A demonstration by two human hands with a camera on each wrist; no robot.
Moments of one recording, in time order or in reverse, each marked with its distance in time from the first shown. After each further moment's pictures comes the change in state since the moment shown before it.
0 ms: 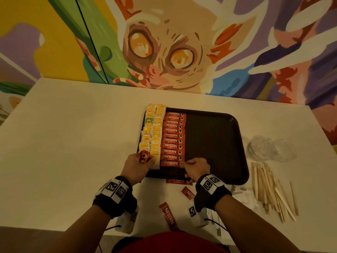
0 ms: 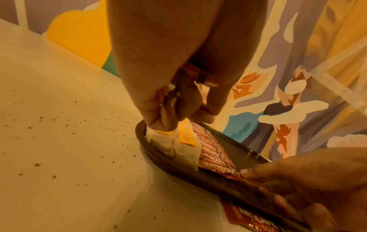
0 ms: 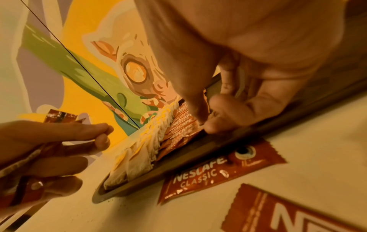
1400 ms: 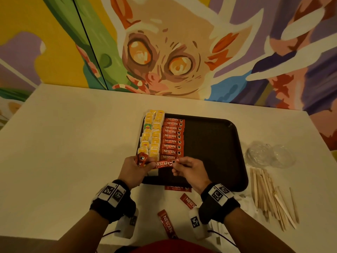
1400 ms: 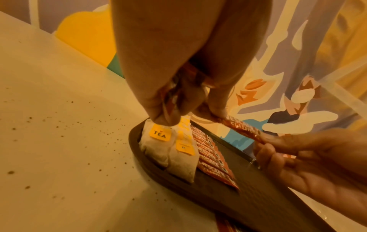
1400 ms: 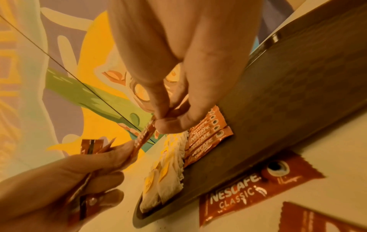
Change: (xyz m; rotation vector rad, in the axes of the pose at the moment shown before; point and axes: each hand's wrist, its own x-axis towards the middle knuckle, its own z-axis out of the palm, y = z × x) left_hand 0.000 0.012 -0.002 -0.078 0.029 0.032; right_hand -0.022 -0.014 -0.007 0.554 -0.278 -0.272
